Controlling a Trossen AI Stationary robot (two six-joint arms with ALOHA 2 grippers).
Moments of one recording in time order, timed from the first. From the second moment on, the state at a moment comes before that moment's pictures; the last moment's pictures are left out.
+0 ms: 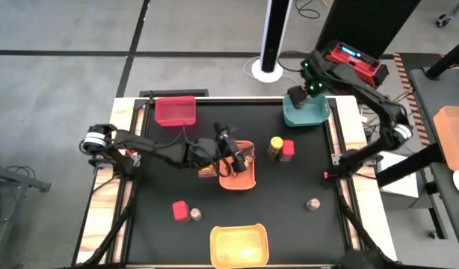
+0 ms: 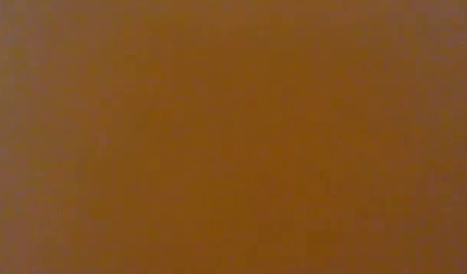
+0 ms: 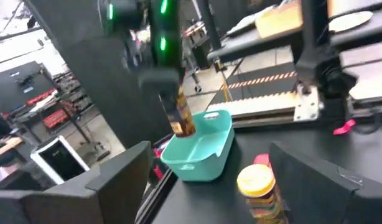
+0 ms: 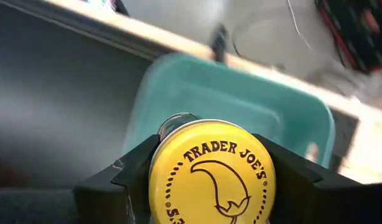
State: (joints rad) left arm -0.09 1.66 1.08 0.51 -0.61 0.34; right arm -0.95 1.47 1.38 -1.08 0.09 0.23
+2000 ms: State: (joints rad) left arm -0.11 1.66 1.08 0.47 -0.67 0.36; right arm -1.01 1.61 1.22 -0.86 0.13 0.21
